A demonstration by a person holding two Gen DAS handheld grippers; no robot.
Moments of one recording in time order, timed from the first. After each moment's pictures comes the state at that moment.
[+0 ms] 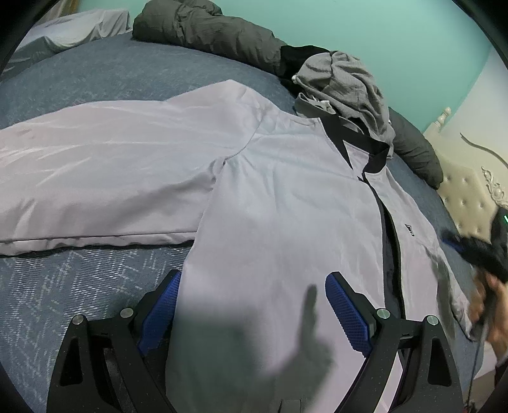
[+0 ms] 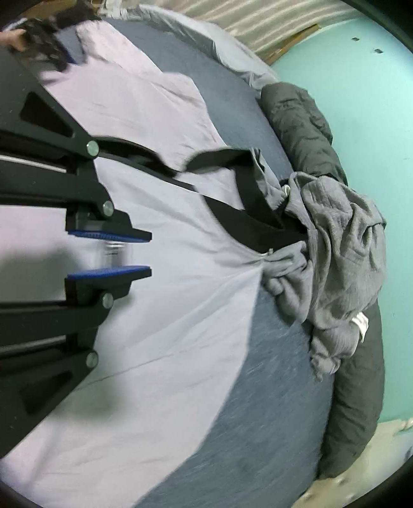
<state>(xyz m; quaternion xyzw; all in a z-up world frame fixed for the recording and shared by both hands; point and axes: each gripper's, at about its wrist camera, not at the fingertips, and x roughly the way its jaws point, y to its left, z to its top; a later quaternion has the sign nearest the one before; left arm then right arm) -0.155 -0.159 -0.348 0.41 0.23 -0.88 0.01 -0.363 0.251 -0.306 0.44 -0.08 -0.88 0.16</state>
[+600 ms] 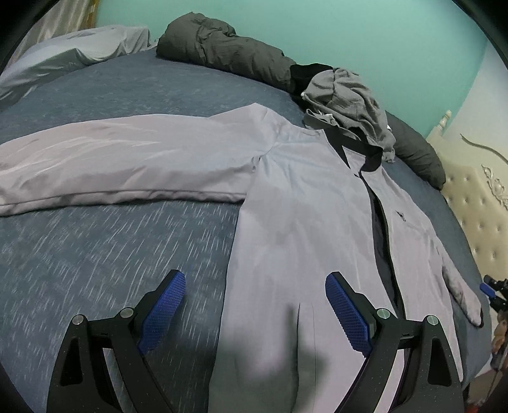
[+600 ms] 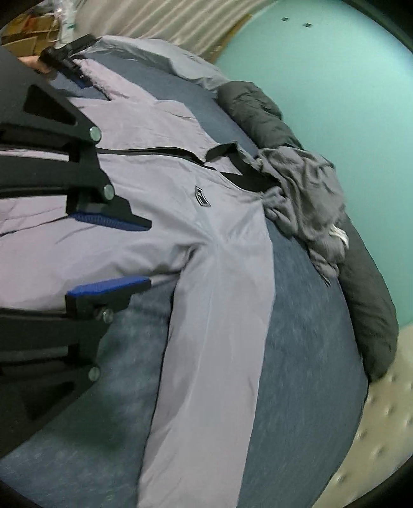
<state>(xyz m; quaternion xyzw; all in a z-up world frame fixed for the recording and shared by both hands) -0.052 -0.166 -0.312 0.39 0.21 -0.90 0.05 -0.184 0.396 -0.265 0.42 -0.21 -0.88 0.08</state>
